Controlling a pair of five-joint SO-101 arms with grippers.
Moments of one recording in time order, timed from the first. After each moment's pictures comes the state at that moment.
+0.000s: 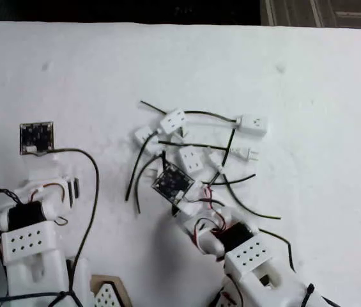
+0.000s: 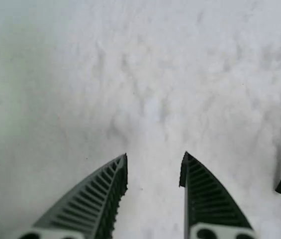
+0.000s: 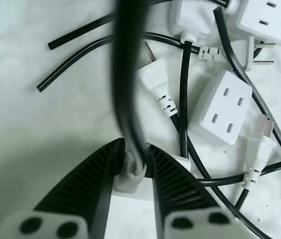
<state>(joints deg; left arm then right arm) -23.3 -57.9 70.2 56.1 -10.3 -34.0 -55.7 85.2 29.7 24.0</state>
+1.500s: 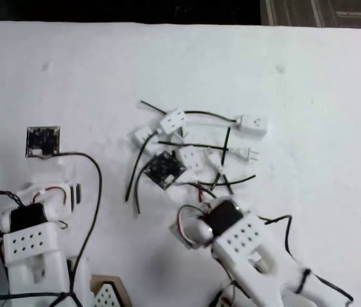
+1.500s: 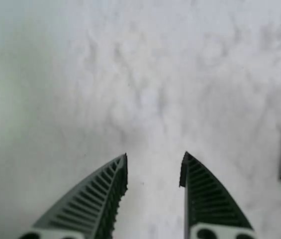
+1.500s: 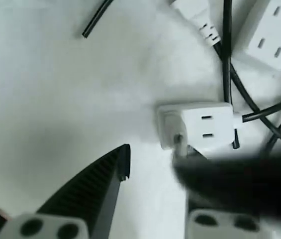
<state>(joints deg) -23.3 -58.2 72.4 56.1 -13.5 -40.8 -44.8 58.9 70.5 9.5</state>
